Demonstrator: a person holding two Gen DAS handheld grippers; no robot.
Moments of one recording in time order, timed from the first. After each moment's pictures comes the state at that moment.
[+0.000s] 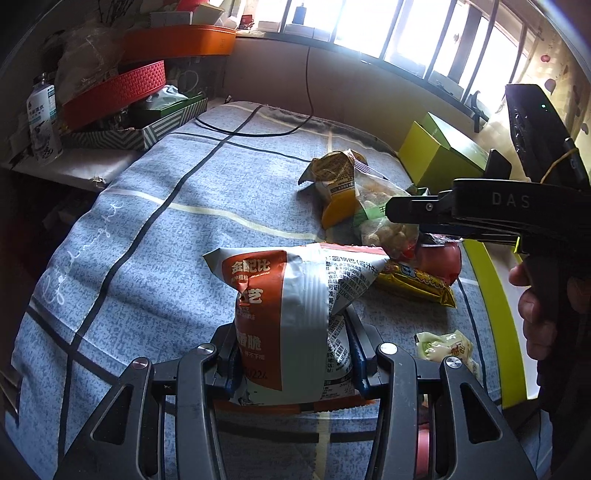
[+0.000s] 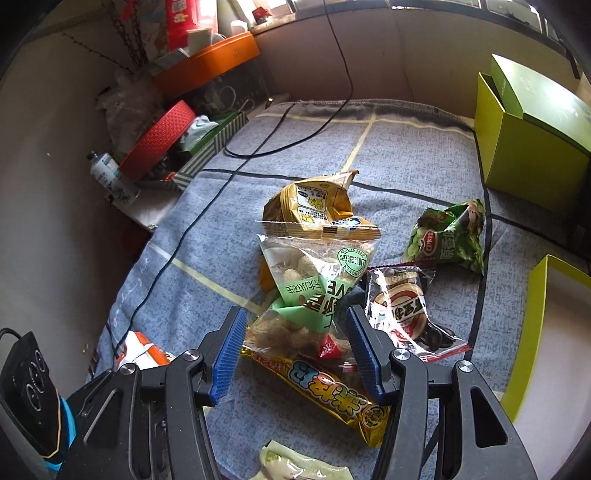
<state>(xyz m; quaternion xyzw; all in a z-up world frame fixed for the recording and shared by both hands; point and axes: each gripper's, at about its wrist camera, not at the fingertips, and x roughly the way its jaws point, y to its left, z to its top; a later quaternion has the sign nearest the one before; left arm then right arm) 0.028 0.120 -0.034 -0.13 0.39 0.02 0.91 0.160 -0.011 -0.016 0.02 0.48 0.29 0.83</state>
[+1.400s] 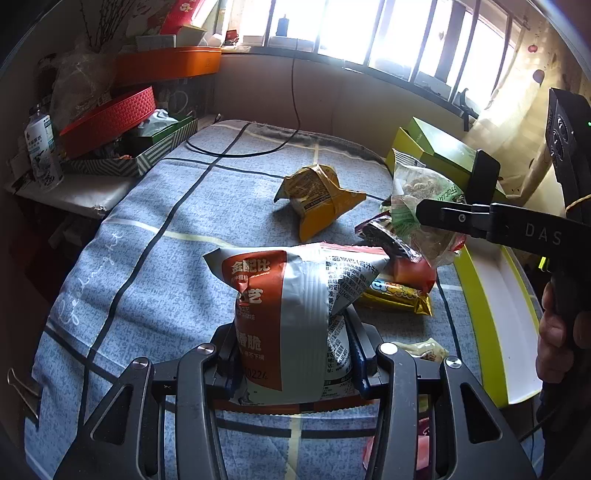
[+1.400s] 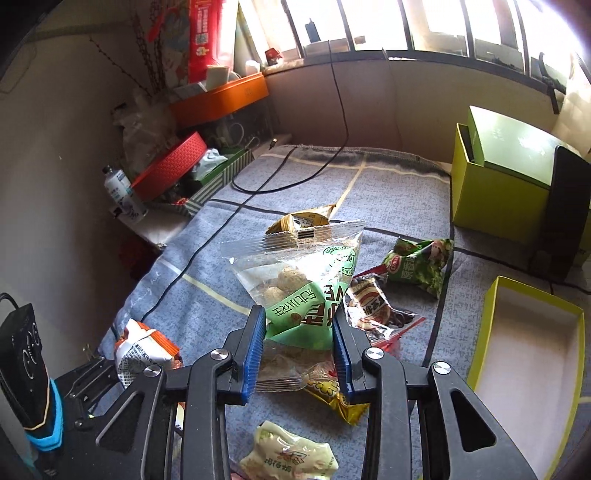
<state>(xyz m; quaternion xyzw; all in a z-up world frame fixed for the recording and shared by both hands) 0.028 0.096 -0.002 -0.10 0.39 0.02 0.92 0.121 -0.041 0.023 0.00 0.40 0.28 0.87</state>
